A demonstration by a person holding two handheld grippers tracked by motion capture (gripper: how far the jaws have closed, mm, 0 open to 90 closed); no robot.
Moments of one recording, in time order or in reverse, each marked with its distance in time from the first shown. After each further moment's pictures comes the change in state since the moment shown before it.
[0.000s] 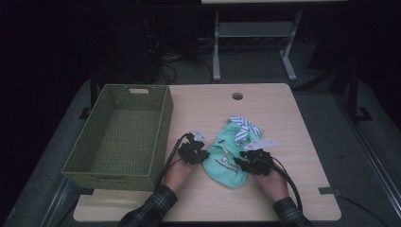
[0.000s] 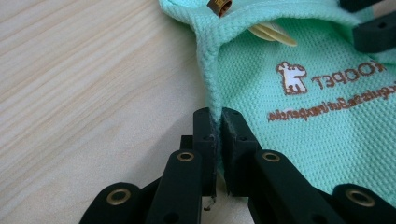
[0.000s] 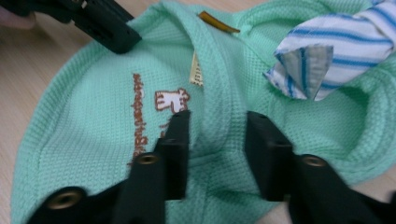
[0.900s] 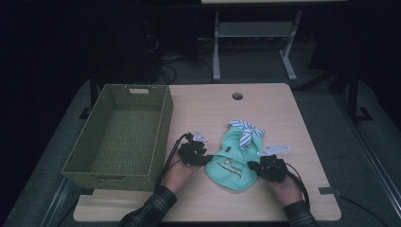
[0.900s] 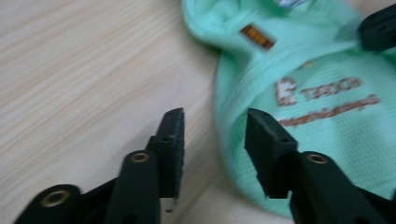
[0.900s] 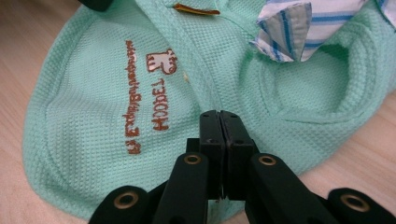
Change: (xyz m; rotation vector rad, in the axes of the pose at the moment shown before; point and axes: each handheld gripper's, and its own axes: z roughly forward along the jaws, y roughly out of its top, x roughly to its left) left arm -0.010 0.005 -0.018 -0.041 -0.026 -0.027; right arm -0.012 -0.024 -0.030 0.057 0.025 0.028
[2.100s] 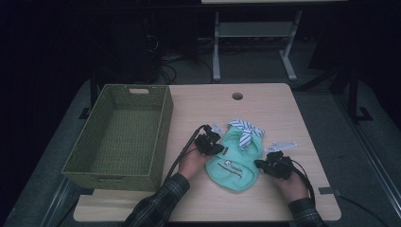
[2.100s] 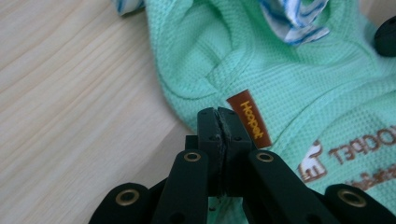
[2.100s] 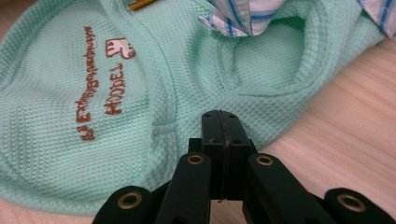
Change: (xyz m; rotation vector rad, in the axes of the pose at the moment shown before) left arm 0.006 0.037 0.052 0.062 -0.048 0.123; right arm -0.027 -0.007 0.000 0.036 -0.001 0.051
